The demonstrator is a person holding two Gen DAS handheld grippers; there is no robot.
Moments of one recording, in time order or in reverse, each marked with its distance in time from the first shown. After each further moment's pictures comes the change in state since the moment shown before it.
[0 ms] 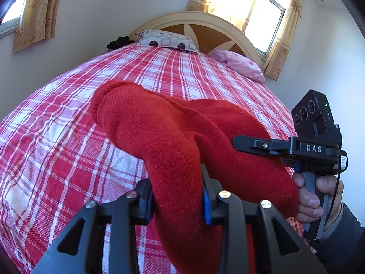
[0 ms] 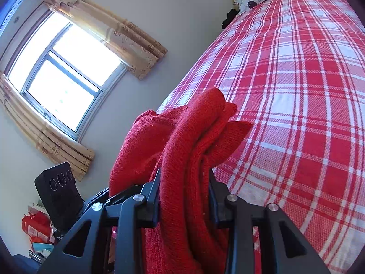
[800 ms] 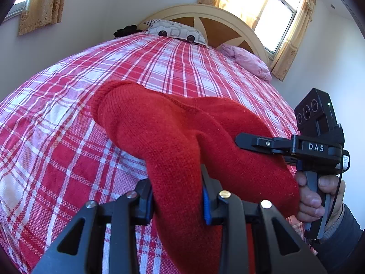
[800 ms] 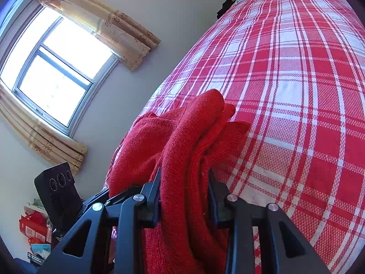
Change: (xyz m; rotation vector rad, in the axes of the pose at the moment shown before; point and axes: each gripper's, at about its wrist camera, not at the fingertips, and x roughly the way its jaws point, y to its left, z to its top) left arm 0.013 0.029 -0.010 -0.062 0.048 0.001; right arm 0.038 -0.006 0.004 0.012 0.058 -0.039
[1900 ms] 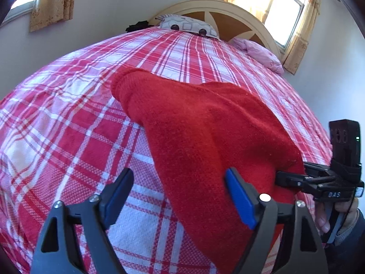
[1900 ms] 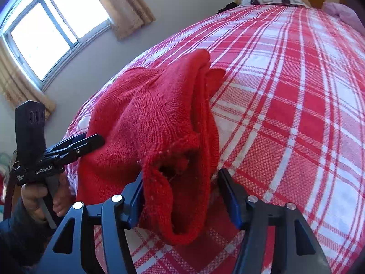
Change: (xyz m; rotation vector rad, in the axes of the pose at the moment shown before) left arm -0.012 0.010 -0.044 0.003 0.017 0.117; right arm -0.019 -0.008 -0.081 -0.223 0.056 -0.273
